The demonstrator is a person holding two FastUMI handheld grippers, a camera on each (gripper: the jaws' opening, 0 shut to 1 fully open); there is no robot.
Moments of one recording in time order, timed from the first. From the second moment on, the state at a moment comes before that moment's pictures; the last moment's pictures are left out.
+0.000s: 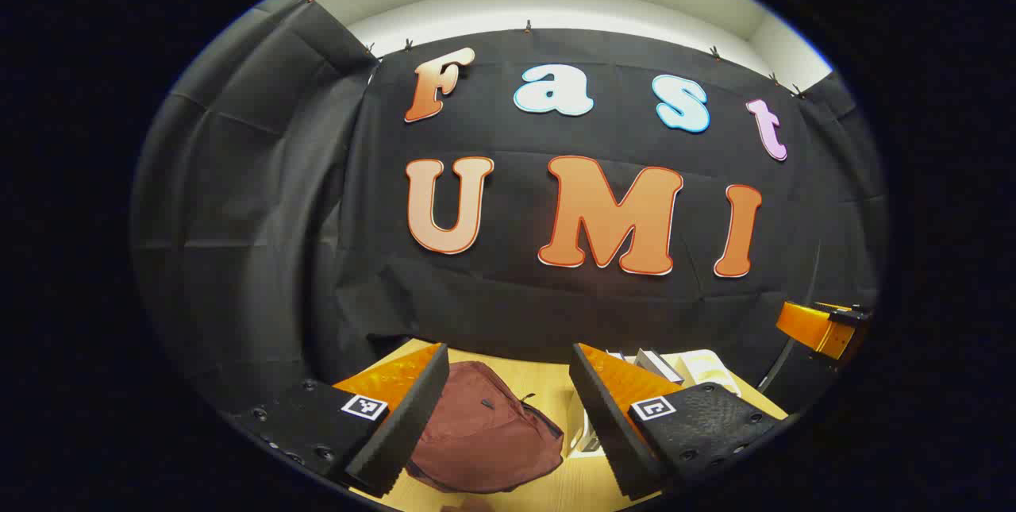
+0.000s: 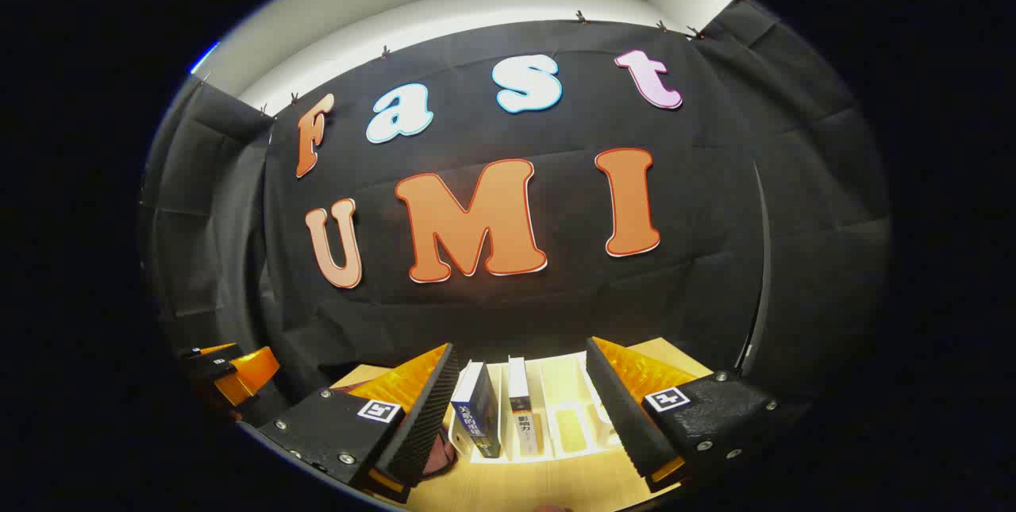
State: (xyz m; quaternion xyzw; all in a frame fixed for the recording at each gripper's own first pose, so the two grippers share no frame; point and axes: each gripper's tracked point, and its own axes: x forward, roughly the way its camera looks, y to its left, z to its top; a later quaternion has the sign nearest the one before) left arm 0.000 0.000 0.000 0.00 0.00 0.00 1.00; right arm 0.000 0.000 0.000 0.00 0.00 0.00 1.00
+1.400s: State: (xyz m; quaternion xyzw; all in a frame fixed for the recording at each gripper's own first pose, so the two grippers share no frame) left arm 0.003 0.023 0.011 0.04 -0.01 0.03 1.00; right arm -0.008 -0.032 -0.001 -0.01 0.01 -0.03 1.00
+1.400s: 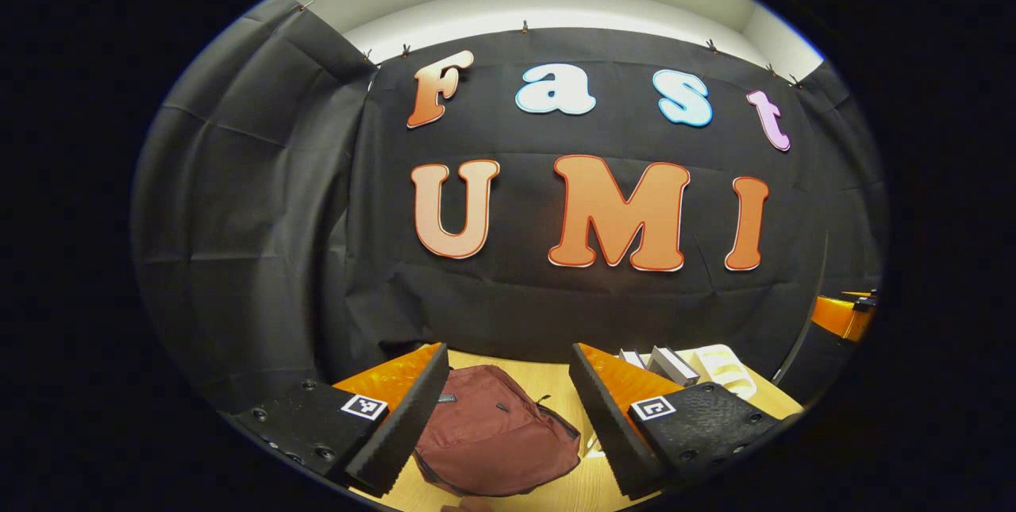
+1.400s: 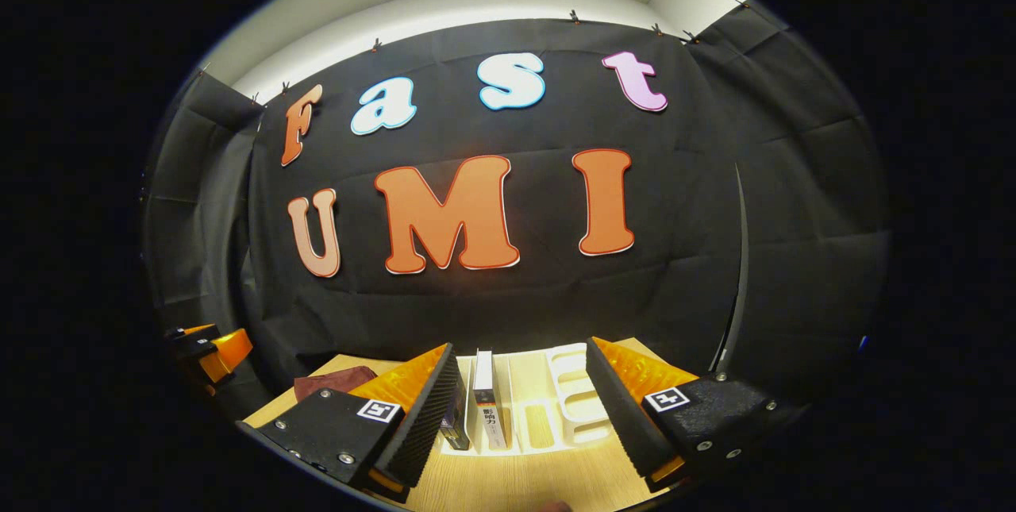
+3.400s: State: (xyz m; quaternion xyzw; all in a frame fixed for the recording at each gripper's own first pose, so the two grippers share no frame) left arm 0.006 0.001 -0.237 0.29 0.20 -0.09 0.93; right arm -0.015 -0.096 -0.082 -0.08 0.13 -0.13 0.98
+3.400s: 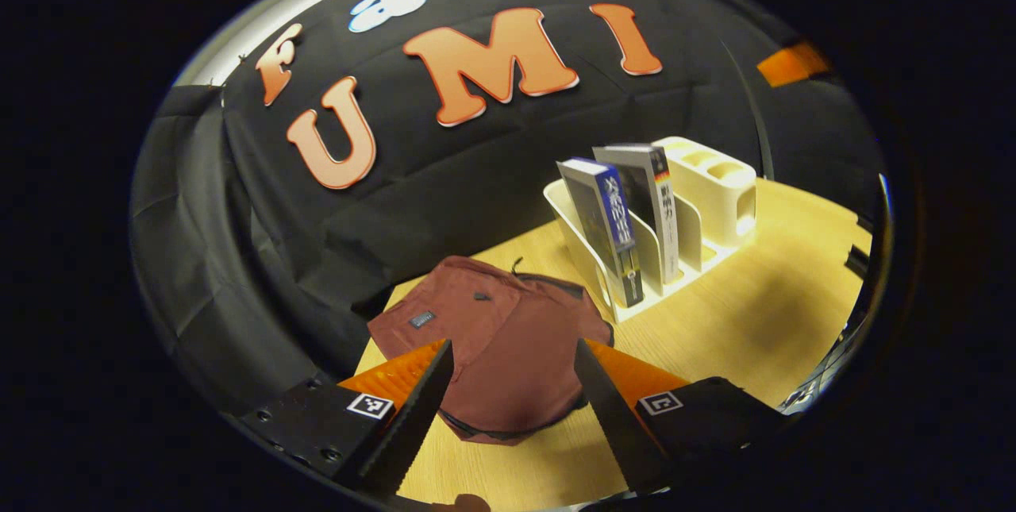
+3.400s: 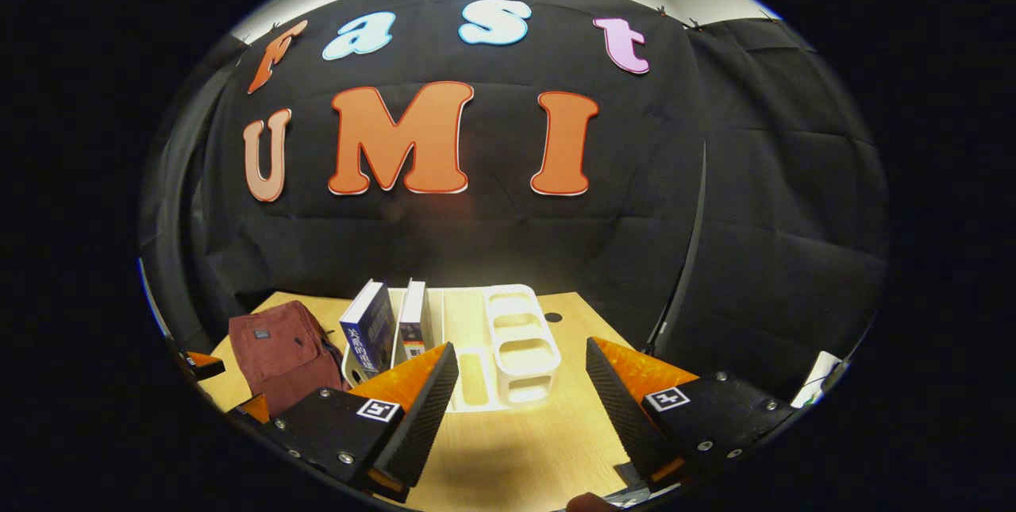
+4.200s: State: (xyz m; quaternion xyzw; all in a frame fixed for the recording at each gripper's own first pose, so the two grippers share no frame) left arm 0.042 0.020 -0.364 0.40 0.29 -0.08 0.87; right arm -0.025 -0.123 -0.104 -0.08 0.18 -0.16 0.97
